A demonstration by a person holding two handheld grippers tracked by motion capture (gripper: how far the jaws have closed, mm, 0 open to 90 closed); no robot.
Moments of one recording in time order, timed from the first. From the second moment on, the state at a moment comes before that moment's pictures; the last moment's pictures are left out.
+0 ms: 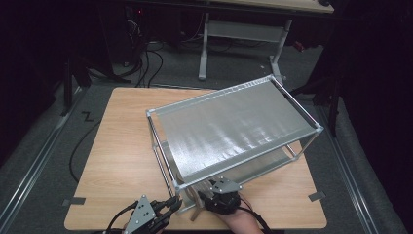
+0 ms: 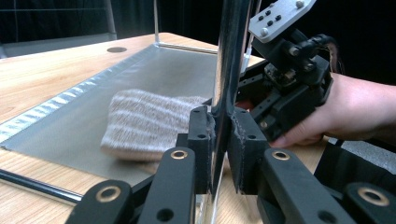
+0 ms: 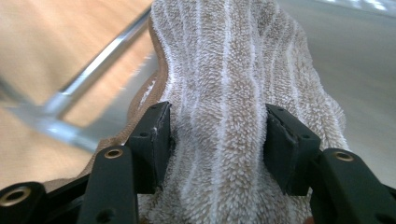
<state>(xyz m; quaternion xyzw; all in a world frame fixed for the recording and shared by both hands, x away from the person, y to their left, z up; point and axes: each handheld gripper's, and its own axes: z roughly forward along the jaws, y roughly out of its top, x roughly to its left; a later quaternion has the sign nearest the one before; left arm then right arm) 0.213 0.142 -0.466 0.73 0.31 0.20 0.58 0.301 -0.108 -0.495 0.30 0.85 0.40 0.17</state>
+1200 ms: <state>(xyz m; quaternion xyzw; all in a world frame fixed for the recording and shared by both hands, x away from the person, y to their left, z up) 0.214 0.141 -0.467 0.73 0.31 0.20 0.58 0.337 -0.161 -0.497 0.36 0.83 0.38 0.20</state>
